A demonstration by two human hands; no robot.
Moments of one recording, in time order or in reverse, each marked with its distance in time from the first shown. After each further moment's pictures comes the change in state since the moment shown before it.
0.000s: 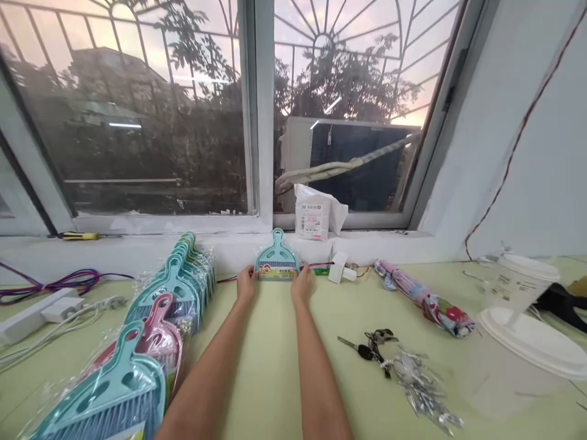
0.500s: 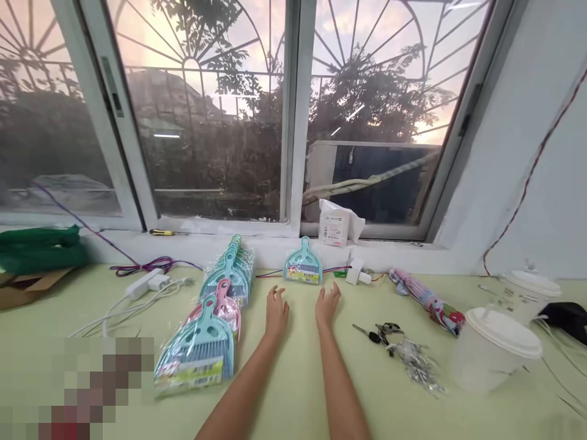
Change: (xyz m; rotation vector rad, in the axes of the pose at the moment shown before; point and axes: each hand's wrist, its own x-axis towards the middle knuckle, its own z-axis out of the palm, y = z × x) left_hand -0.182 0.066 -0.074 0.072 0.019 0.104; right_hand -0.104 -0.014 -0.066 0.193 0.150 -0.004
